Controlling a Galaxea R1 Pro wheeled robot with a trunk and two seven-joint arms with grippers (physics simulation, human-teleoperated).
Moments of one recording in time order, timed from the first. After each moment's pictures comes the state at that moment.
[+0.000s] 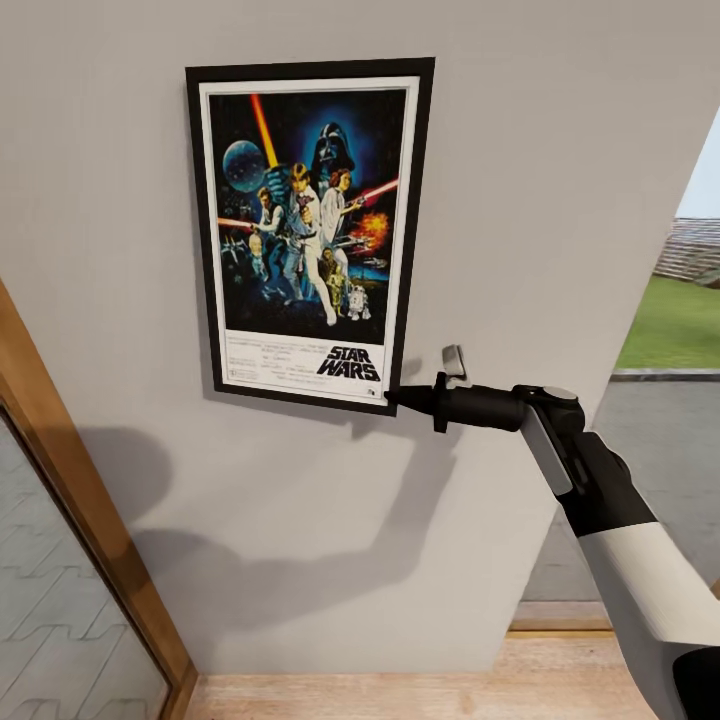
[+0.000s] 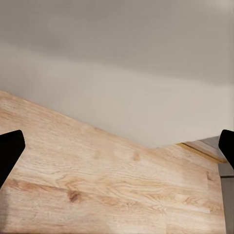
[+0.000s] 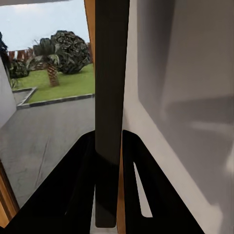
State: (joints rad) left arm -0.29 0.22 -0.50 -0.03 1.20 -0.30 -0.84; right arm -0.90 -0.17 0.19 -1.26 -0.39 0.52 1.16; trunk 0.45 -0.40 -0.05
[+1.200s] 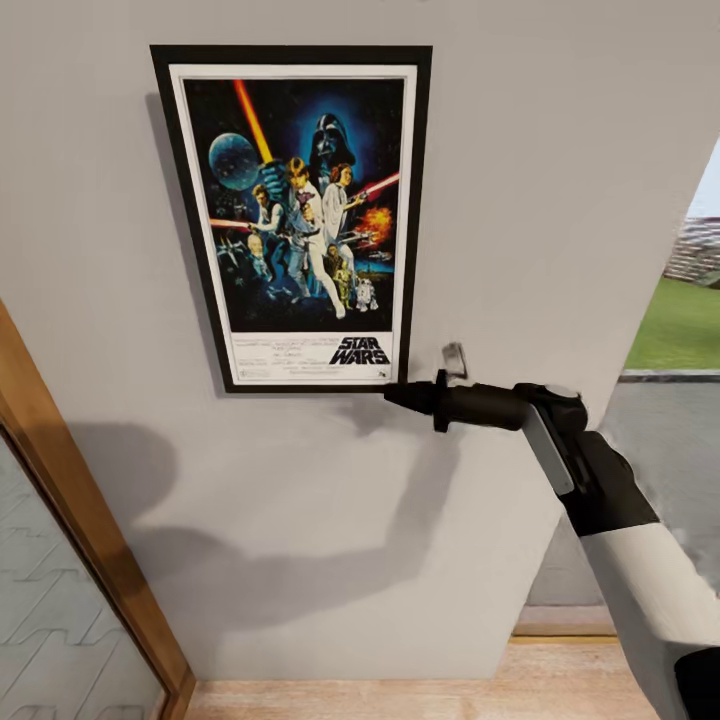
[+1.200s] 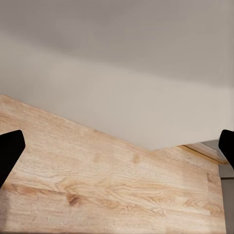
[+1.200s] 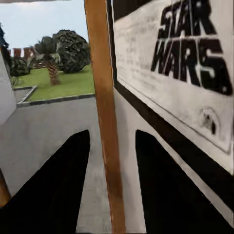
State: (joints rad) left arm -0.29 0.22 -0.50 -0.03 1.20 -0.30 -0.84; right arm -0.90 -0.18 0.20 -1.28 -0.39 0.52 1.17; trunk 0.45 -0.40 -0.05
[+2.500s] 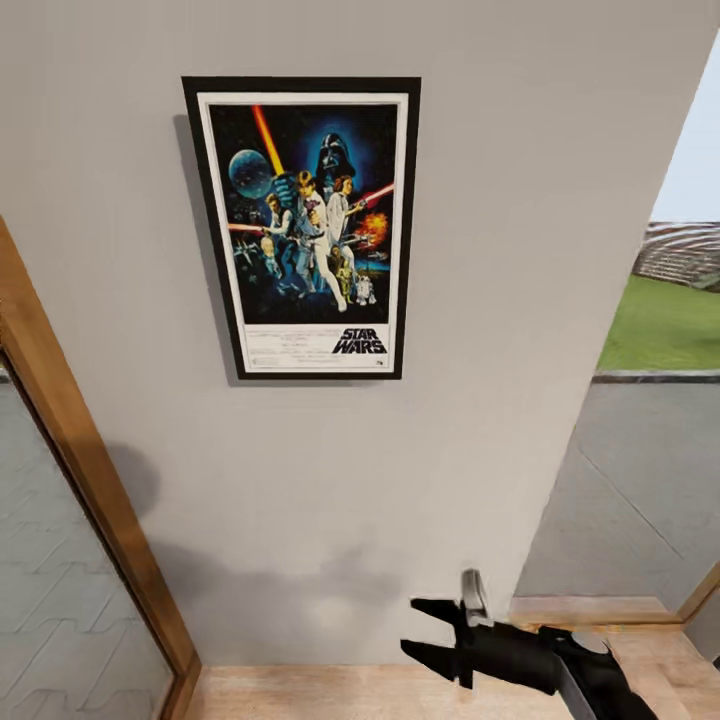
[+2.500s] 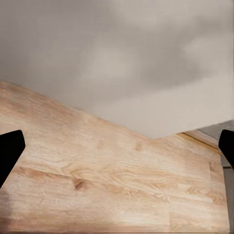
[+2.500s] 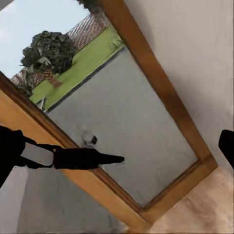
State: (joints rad) left arm -0.29 0.22 -0.53 -0.03 1.20 -0.30 -0.82; right arm -0.18 -0.17 0.10 -1.20 -0.31 0.32 1.21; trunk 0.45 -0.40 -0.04
